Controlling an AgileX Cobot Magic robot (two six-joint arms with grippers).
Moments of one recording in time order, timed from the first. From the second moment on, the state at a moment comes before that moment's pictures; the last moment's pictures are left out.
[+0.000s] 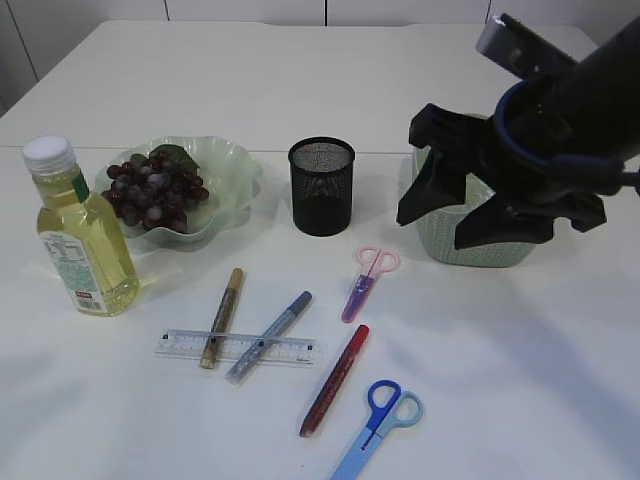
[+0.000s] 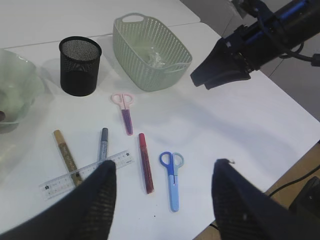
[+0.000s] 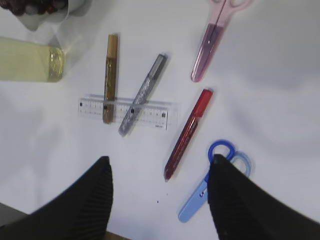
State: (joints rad) left arm -0.18 0.67 -0.80 -0.76 0.90 0.48; right arm 0.37 1.46 -1.10 0.46 0.81 0.22
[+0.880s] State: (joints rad) left arm -0.18 0.67 -0.80 -0.76 0.93 0.48; right arm 0.42 1.90 -1.57 0.17 1.14 0.59
